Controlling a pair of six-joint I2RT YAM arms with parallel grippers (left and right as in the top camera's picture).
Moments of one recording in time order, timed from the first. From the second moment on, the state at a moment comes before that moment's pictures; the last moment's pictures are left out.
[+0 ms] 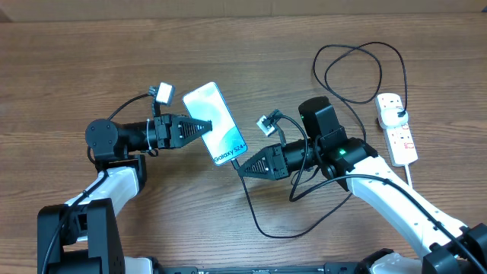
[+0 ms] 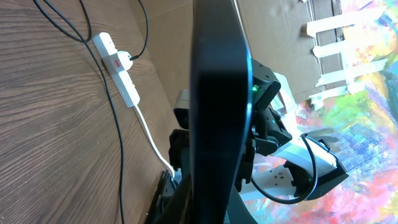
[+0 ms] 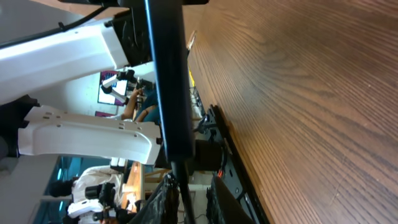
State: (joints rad) left arm 0.10 1.59 0.60 1.31 1.55 -1.54; right arm 0.47 1.43 0.88 -0.25 -1.17 0.45
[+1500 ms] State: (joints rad) left arm 0.11 1.59 0.60 1.31 1.50 -1.53; right arm 0.52 1.43 0.87 -0.09 -1.16 0.54
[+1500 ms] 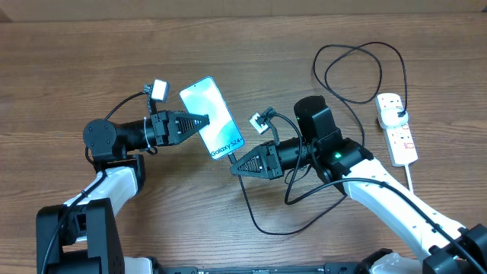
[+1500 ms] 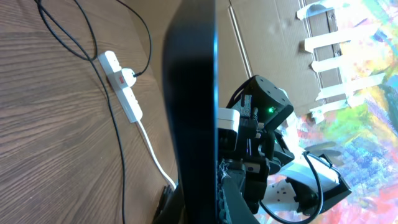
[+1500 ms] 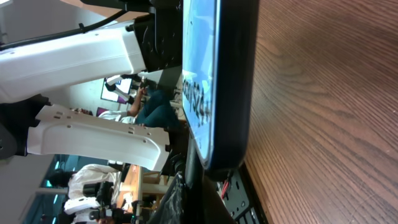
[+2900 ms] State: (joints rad) left arm 0.10 1.59 0.61 1.31 1.56 -1.49; right arm 0.54 1.43 0.86 -0.11 -1.13 0.57
